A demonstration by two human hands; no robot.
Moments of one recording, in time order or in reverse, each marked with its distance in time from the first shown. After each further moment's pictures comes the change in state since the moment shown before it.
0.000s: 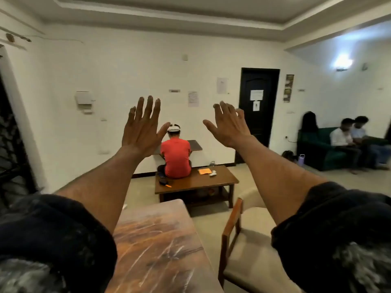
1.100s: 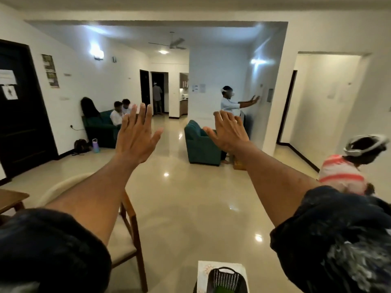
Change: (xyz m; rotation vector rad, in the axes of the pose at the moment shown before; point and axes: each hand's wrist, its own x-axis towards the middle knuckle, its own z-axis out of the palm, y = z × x) left_hand -0.107 0.405 -0.137 -0.901 -0.004 0.695; right_hand -0.447 0.124 -0.310 -0.732 -0.145 0.880
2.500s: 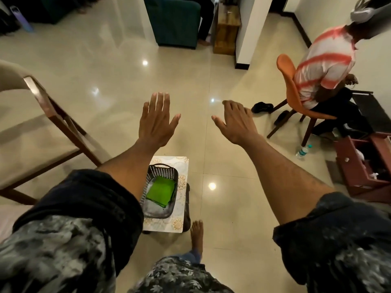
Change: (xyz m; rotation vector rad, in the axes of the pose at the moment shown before) left_hand -0.141 0.436 0.330 -0.126 -0.536 0.074; right_hand -0.289 0.372 0.276 0.153 -0.499 0.178
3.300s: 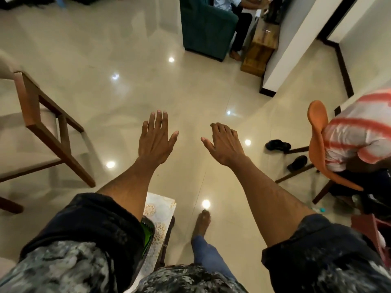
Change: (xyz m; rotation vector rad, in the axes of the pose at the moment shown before) left_hand 0.239 -0.021 0.114 -0.044 -0.070 -0.284; right_hand 0.299 0.059 0.088 0.014 -0.148 -0.252
